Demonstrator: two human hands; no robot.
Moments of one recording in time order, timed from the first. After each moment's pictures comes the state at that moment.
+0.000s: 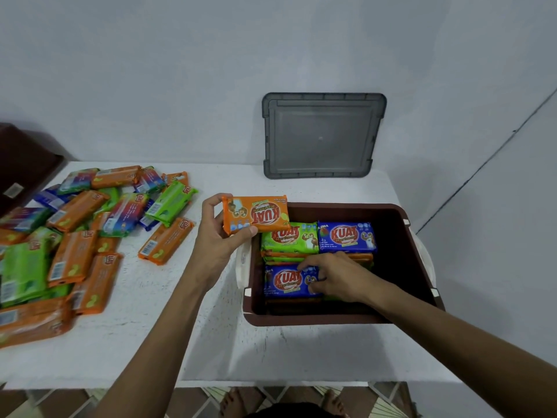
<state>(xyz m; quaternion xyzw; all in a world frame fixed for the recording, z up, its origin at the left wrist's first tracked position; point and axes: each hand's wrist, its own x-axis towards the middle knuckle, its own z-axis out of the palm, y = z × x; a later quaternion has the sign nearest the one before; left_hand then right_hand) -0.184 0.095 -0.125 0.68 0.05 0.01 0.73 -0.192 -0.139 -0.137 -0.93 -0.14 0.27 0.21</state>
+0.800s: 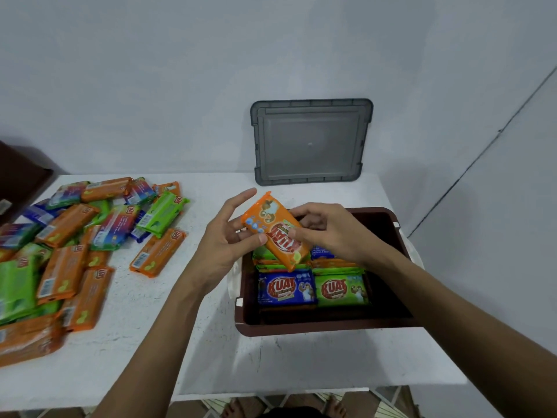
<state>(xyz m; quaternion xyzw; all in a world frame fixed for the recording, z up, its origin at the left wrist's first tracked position) -0.186 0.078 -0.093 0.66 -0.05 -0.09 0.74 -0.162 -0.141 -0.072 -0.83 -0.15 0.16 0.51</state>
